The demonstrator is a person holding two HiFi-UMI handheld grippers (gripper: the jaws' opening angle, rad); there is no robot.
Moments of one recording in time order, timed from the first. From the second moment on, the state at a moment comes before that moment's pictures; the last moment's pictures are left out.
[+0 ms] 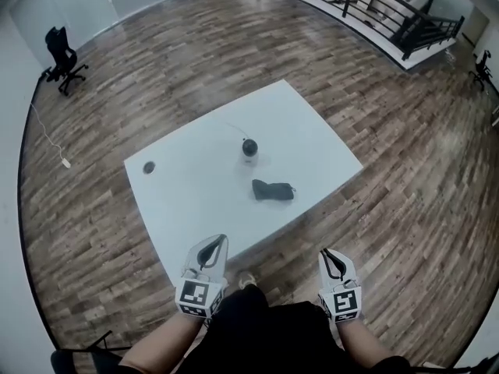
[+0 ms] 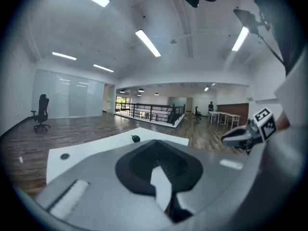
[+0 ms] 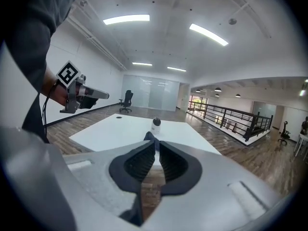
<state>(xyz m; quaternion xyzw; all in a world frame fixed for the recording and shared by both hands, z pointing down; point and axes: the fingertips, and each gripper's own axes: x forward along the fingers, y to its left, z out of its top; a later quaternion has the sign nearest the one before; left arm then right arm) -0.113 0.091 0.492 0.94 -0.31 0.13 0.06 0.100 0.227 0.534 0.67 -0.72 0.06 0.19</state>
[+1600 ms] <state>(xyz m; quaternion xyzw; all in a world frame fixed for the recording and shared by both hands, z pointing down) -0.152 -0.026 0.469 0.82 -0.54 0.17 0.09 0.045 0.037 0.673 0.25 -0.90 0.08 0.36</state>
